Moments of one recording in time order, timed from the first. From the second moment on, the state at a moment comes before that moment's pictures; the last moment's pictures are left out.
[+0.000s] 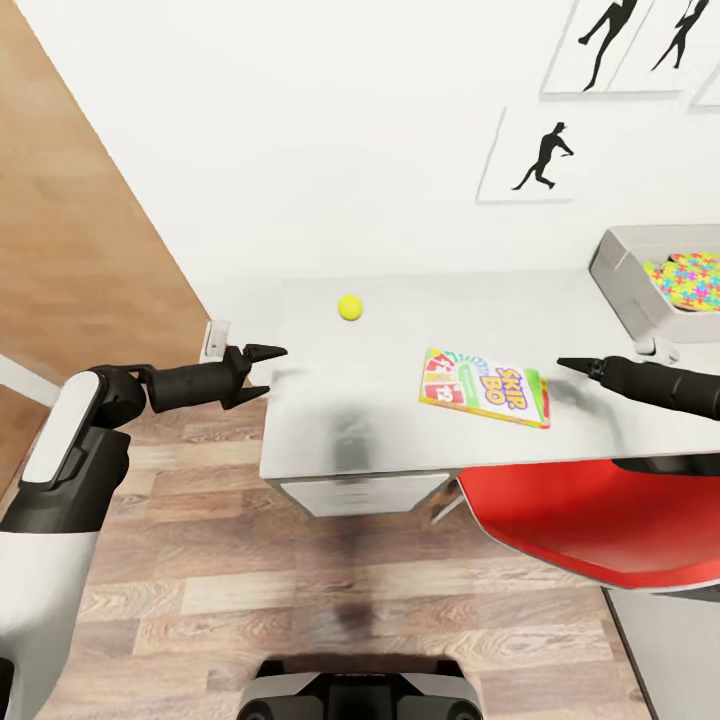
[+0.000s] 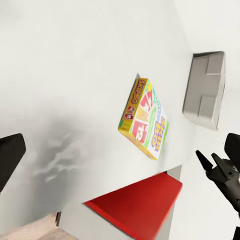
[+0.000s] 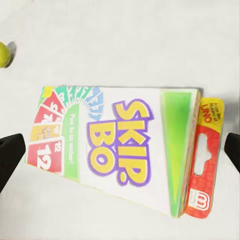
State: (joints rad) left arm -0.90 0.25 -0.08 -1.46 1.89 0.96 0.66; right arm -0.86 -0.56 -0.16 -1.33 -0.73 1.04 0.37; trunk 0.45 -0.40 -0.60
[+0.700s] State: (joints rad) left arm -0.87 0.25 -0.08 -1.47 1.86 0.96 0.66; right arm -0.79 -0.57 -0.16 -1.32 -0.73 1.04 0.31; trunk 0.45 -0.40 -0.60
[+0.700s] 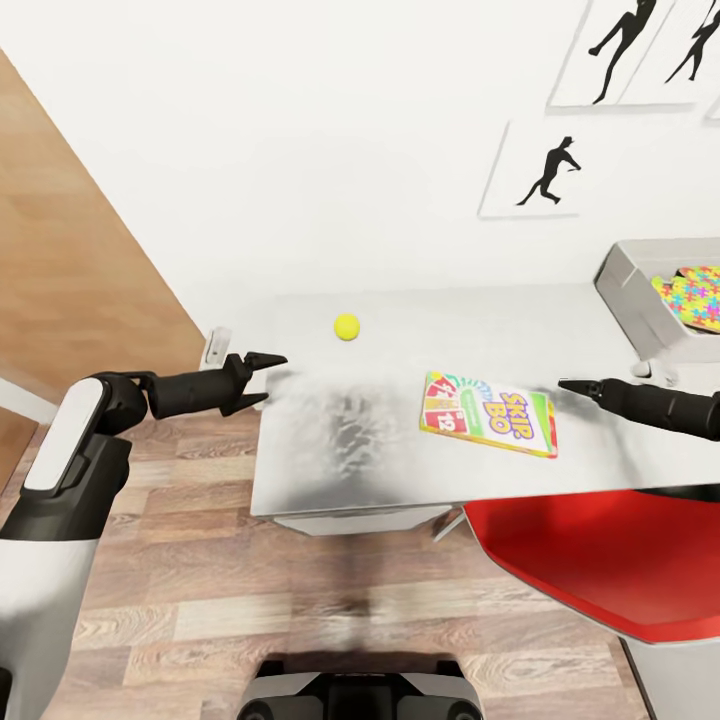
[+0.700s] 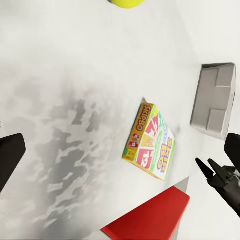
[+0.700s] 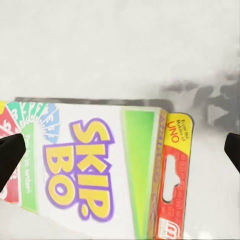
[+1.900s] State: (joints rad) left arm -0.73 0.31 0.02 -1.59 1.87 0.98 0.65; right arm -0.60 -0.59 -0.22 -1.43 -0.74 1.04 0.30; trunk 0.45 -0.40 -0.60
